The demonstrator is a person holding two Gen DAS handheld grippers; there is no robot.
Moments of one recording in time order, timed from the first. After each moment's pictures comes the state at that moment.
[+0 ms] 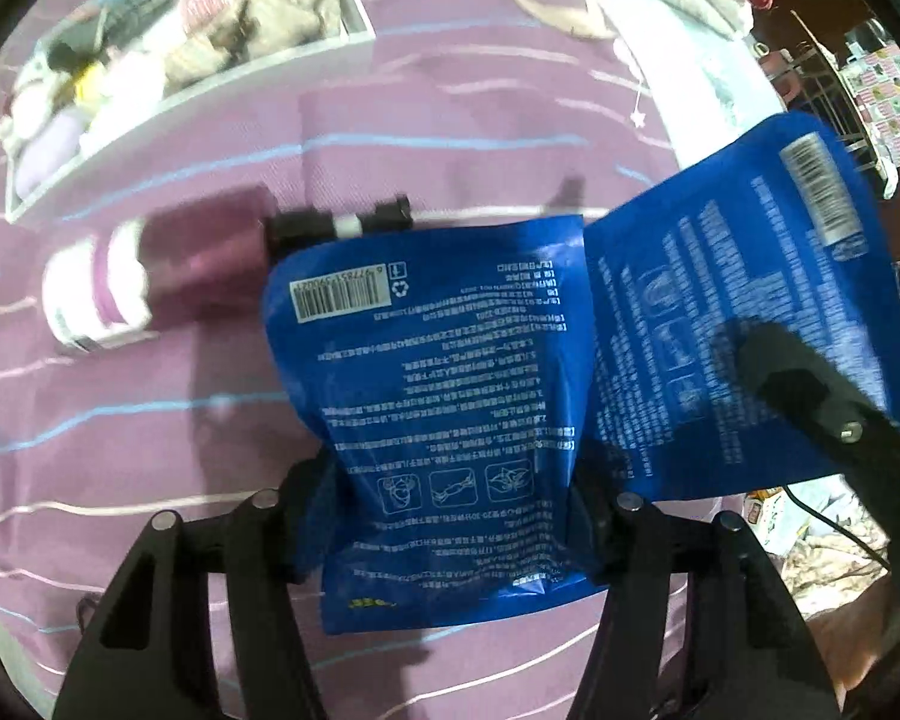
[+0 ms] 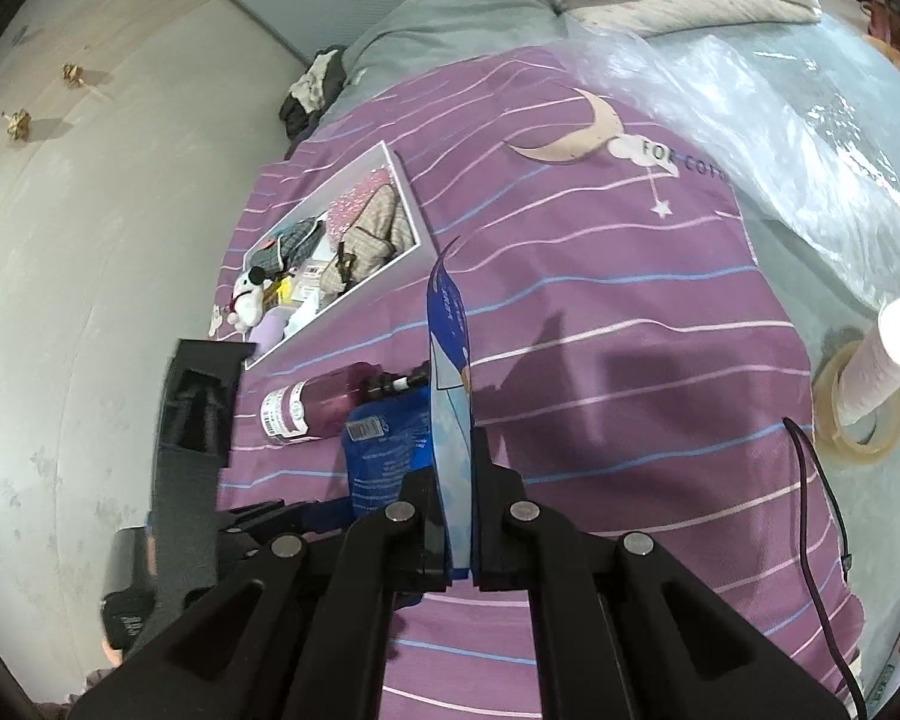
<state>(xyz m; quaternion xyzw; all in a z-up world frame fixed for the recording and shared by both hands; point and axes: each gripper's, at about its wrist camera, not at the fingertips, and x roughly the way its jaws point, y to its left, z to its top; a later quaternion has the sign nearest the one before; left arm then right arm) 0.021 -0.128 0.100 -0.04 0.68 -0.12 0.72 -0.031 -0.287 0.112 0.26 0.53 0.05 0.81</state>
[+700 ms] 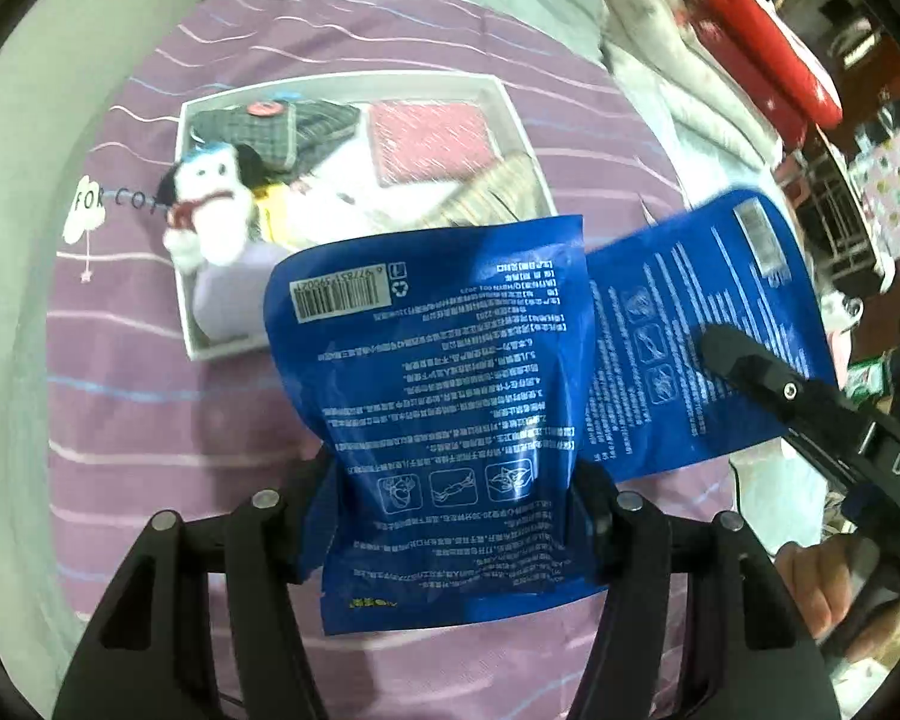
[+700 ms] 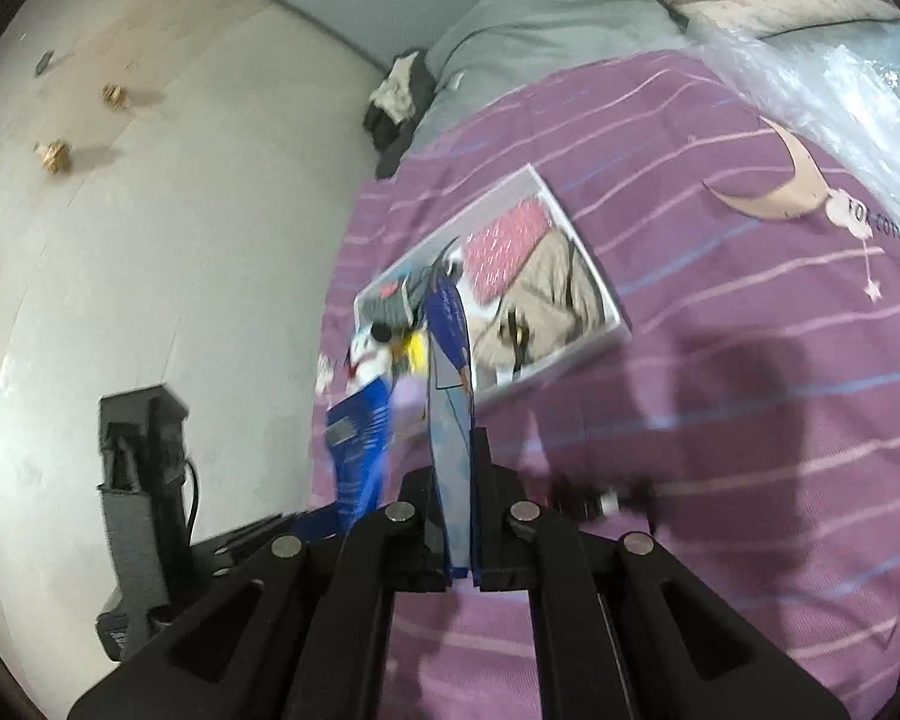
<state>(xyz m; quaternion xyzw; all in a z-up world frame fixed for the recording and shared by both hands) 0.100 0.013 0.146 -0.10 0.61 -0.08 0.78 0.083 -0.222 0.118 0.34 0.49 0.12 0.80</state>
